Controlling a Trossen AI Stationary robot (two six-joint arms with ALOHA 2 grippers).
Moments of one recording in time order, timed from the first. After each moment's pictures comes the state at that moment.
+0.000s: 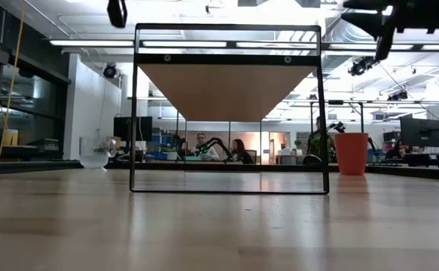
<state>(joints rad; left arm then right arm) 0.27 0.76 0.66 0.21 0.01 -0.52 0.01 0.29 0.26 0.33 0.36 0.35</state>
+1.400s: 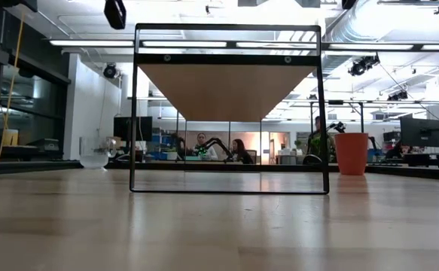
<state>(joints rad) 0.27 0.71 0.56 0.33 0.14 -0.42 0.01 0.68 0.70 0.09 0.05 0.13</state>
